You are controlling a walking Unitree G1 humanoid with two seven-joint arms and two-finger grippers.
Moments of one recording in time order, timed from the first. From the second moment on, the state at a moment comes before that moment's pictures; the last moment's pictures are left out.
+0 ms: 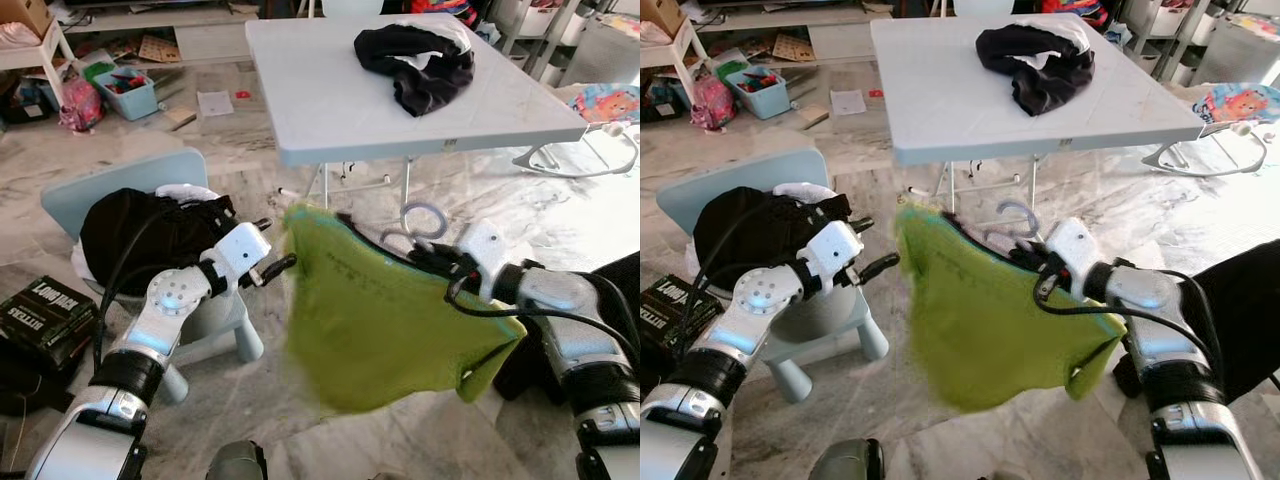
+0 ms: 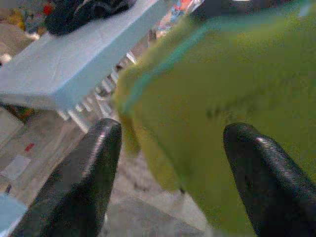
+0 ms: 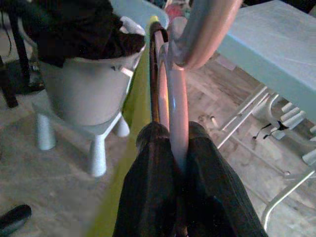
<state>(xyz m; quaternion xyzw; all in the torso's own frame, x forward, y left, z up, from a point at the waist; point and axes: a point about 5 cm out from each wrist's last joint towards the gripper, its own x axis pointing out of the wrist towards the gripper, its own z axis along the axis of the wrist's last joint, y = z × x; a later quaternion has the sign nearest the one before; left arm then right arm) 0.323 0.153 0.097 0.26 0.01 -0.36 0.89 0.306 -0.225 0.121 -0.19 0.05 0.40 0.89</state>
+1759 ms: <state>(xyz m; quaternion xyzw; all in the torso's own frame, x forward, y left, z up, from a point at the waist) 0.316 0.146 0.084 0.17 0.04 -0.42 0.89 0.281 -0.251 0.180 -0.07 0.13 0.56 0.81</state>
